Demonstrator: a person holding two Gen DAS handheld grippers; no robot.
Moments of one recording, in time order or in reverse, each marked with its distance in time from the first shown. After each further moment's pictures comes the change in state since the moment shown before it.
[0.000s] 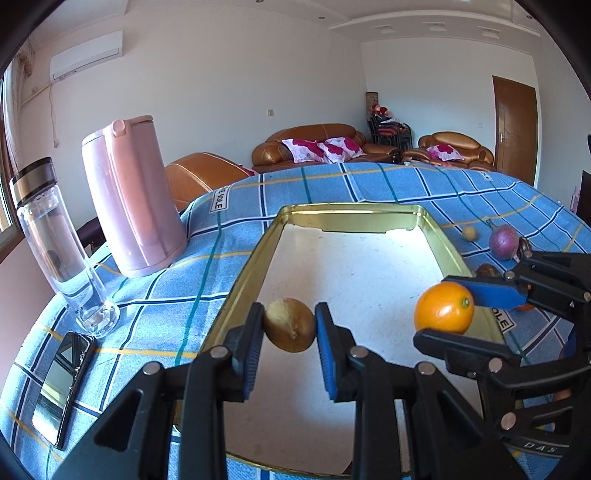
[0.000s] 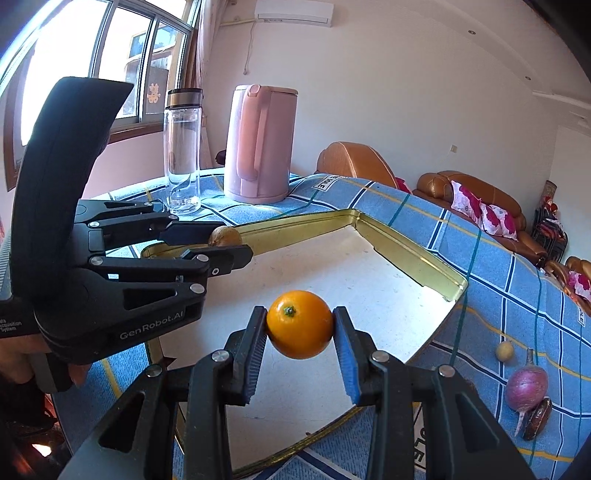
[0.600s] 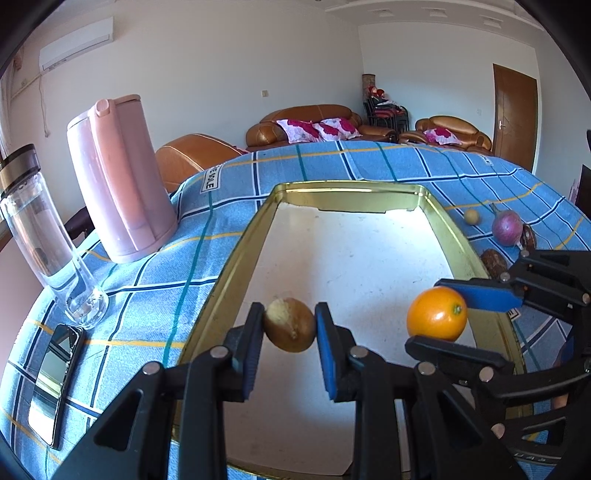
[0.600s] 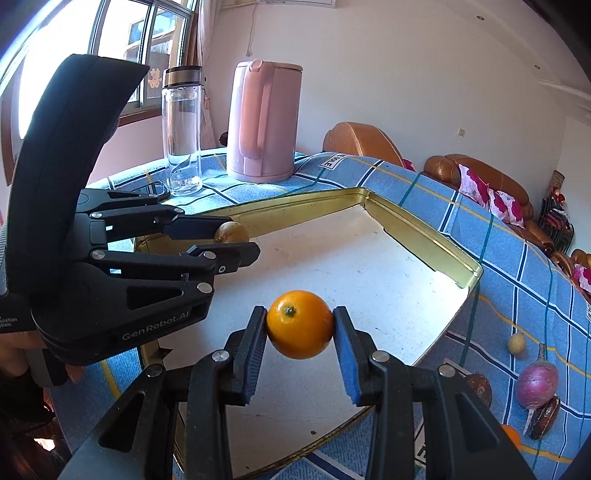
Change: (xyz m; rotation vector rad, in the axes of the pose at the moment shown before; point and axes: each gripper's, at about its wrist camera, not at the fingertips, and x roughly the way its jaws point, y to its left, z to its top) left arm 0.014 0.001 -0.001 0.007 0.079 -0.024; right arm 0.018 0.003 0.001 -0.008 0.083 0.020
